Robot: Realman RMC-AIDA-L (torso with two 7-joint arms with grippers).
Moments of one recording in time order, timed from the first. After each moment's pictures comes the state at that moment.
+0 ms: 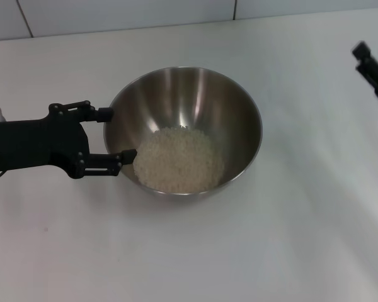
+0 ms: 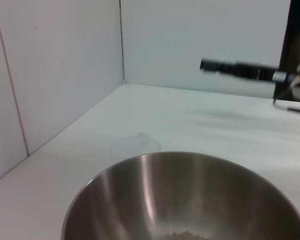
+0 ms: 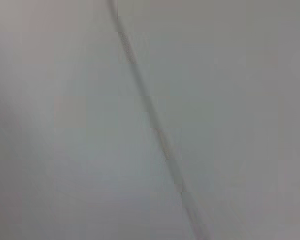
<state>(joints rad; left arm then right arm) -0.29 -2.07 1.23 1.25 1.85 1.41 -1.61 0.29 1.97 -2.05 -0.14 0.36 -1.48 0.66</state>
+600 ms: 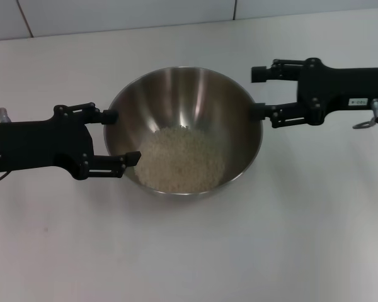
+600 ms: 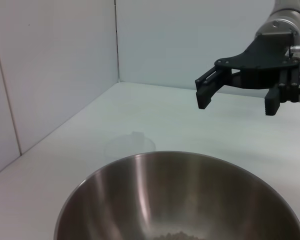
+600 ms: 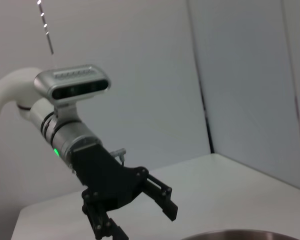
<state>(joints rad) -0.30 -2.06 1.25 1.24 1.85 1.41 -1.62 0.70 1.72 -2.04 -0.12 -0.52 -1.59 1.04</state>
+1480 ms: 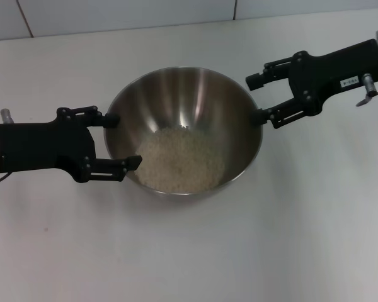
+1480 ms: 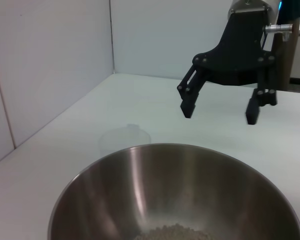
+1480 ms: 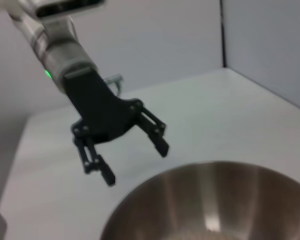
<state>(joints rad) -0.31 -2.06 1.26 1.25 1.88 1.42 -1.63 0.76 1.63 -1.80 -0.39 -1.06 -1.44 1.35</state>
